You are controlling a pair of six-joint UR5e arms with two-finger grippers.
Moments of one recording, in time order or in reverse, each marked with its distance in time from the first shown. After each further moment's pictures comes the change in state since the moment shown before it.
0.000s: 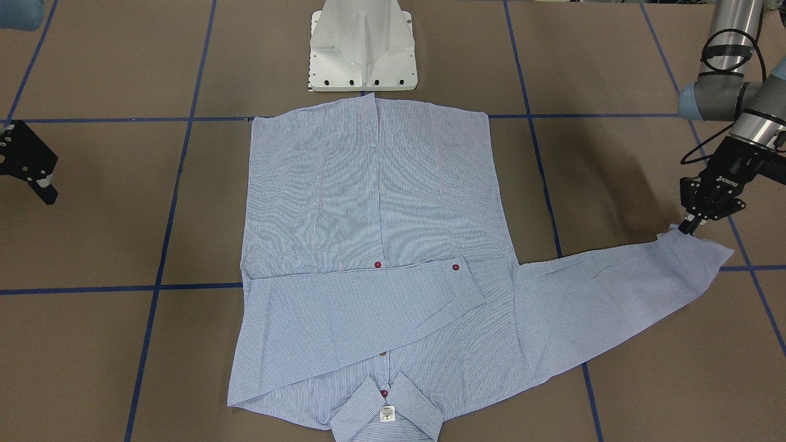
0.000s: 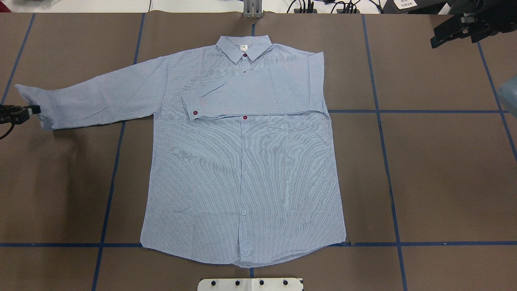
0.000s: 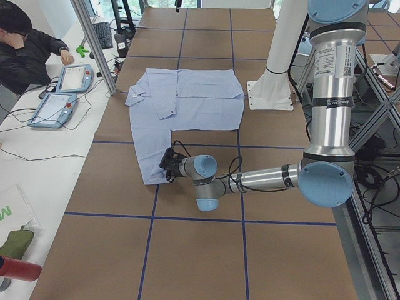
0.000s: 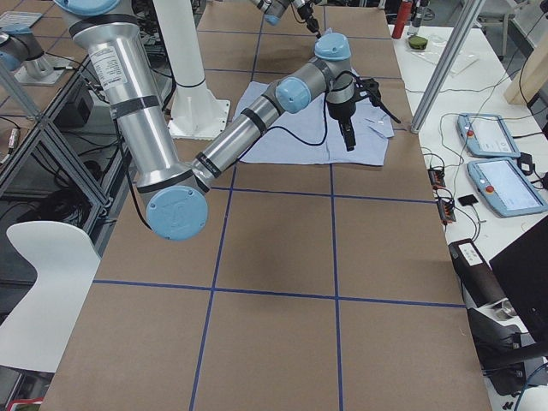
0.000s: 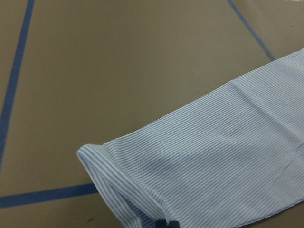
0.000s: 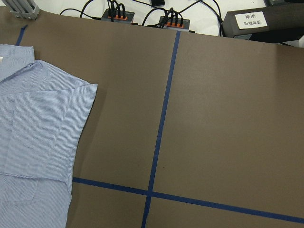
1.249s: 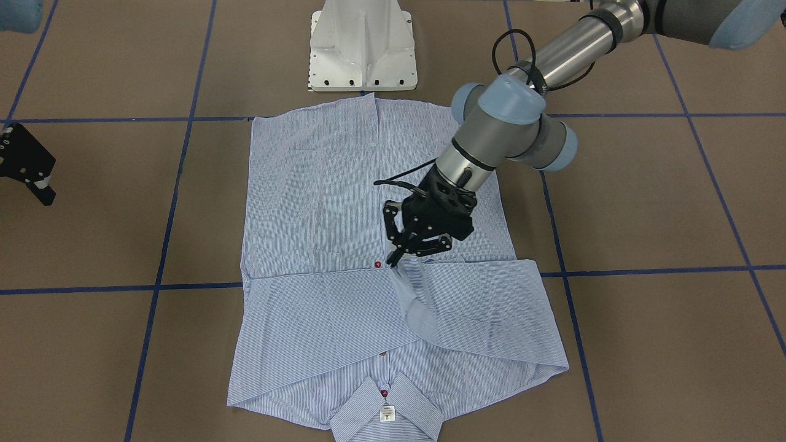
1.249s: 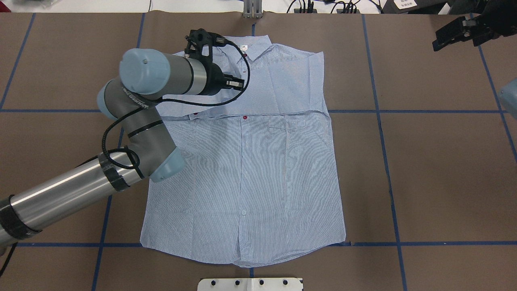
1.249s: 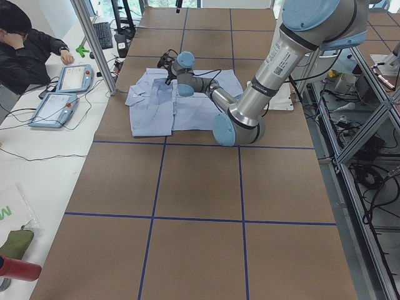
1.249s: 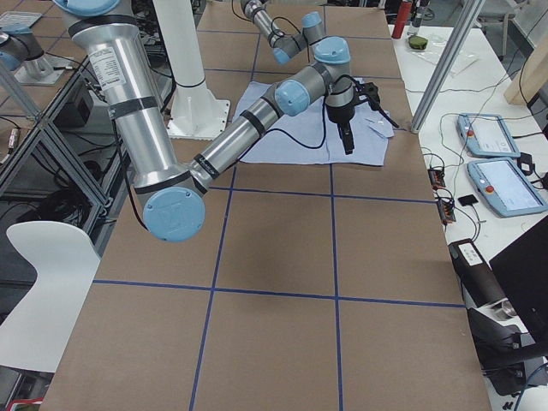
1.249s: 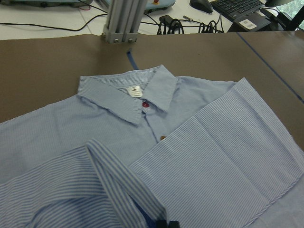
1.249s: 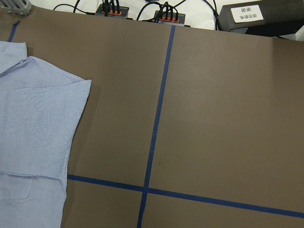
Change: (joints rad) left arm 0.352 -0.776 -0.034 0.762 0.156 -0.055; right arm 0.000 -0.014 -0.002 -0.001 0.000 0.003
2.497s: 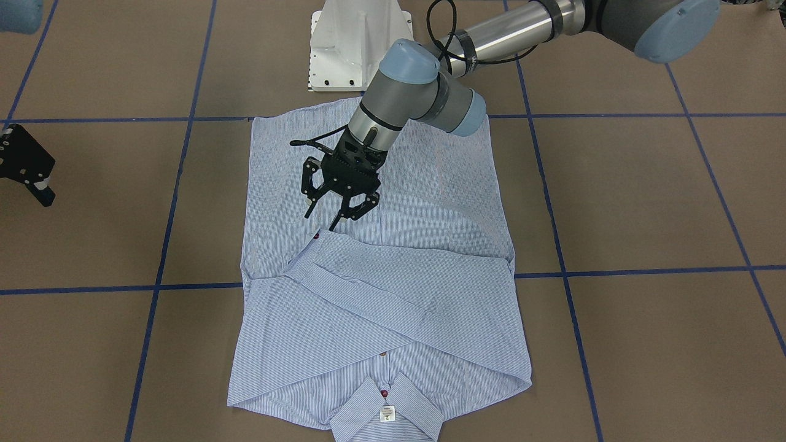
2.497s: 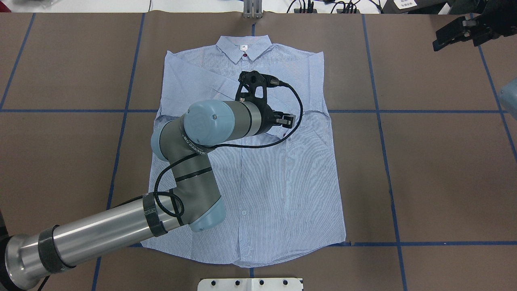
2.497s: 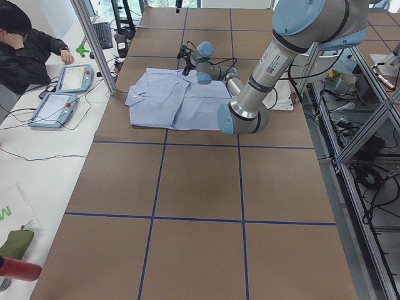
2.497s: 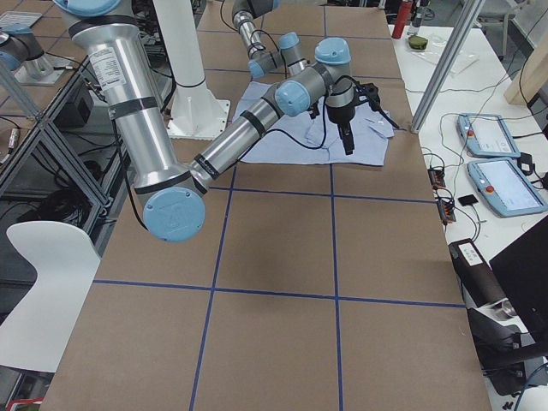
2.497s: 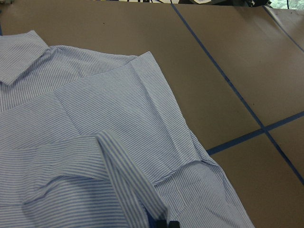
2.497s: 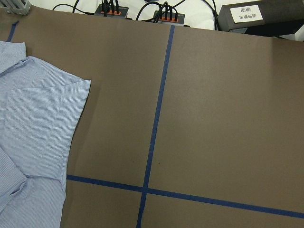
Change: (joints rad) left arm 0.173 -0.067 0.000 0.065 0.179 -0.060; right arm 0.000 0.000 0.000 0.001 -0.002 0.000
